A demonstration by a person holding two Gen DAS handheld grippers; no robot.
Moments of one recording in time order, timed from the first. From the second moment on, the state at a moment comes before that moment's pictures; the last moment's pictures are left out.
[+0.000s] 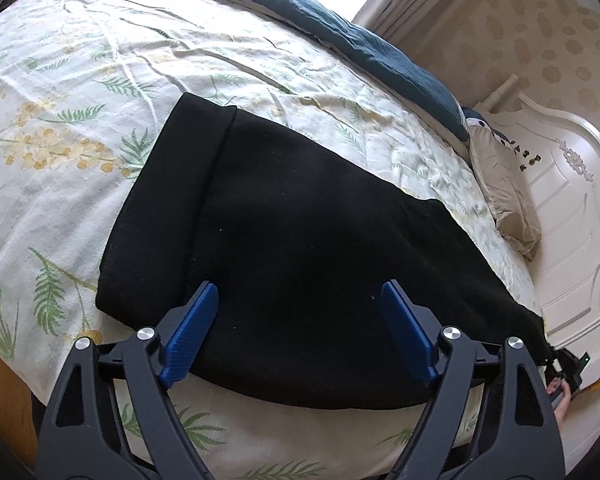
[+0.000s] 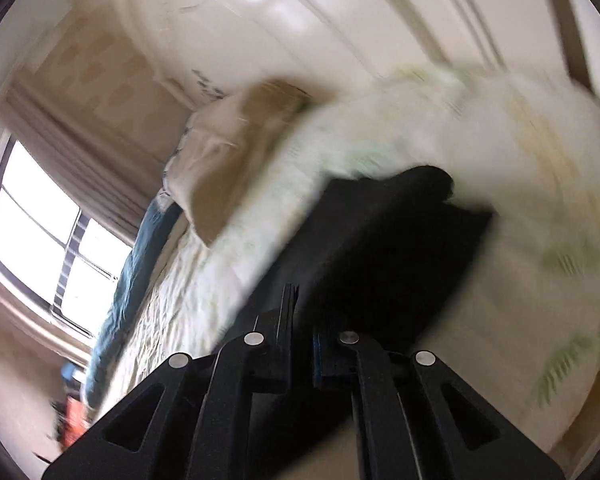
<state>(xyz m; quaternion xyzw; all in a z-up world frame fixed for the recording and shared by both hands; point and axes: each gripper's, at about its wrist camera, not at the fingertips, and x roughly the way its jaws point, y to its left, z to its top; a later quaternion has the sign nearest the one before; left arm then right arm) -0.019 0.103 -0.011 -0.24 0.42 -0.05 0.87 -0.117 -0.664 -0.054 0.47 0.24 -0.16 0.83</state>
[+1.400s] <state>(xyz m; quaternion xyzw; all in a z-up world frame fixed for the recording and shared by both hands) -0.017 0.099 -0.010 -0.23 0.41 -0.06 0.88 -0.083 -0.500 -0.068 0.52 0.26 0.10 0.80</state>
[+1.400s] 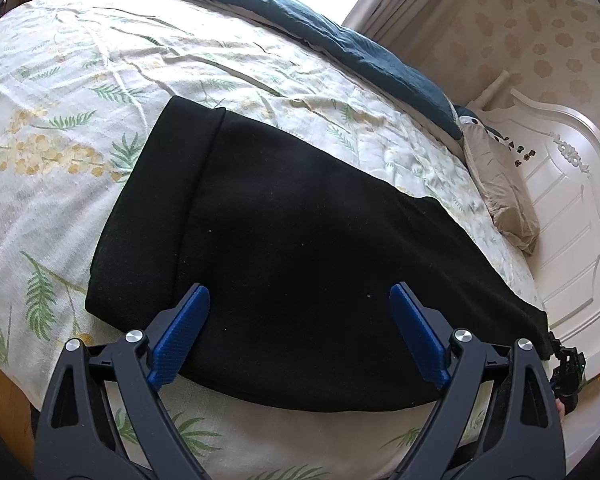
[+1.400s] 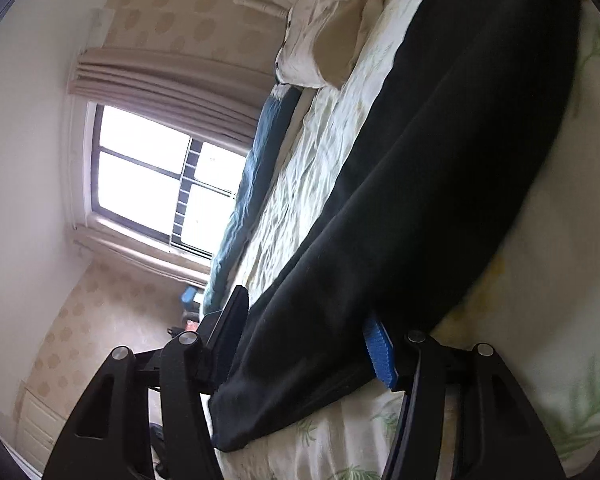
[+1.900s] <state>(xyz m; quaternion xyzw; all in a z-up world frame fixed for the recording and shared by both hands) -0.020 0.103 -0.012 -0.24 0.40 -0.07 0.88 -0.086 -0.507 -0.085 0.52 0.31 0.07 0.79</state>
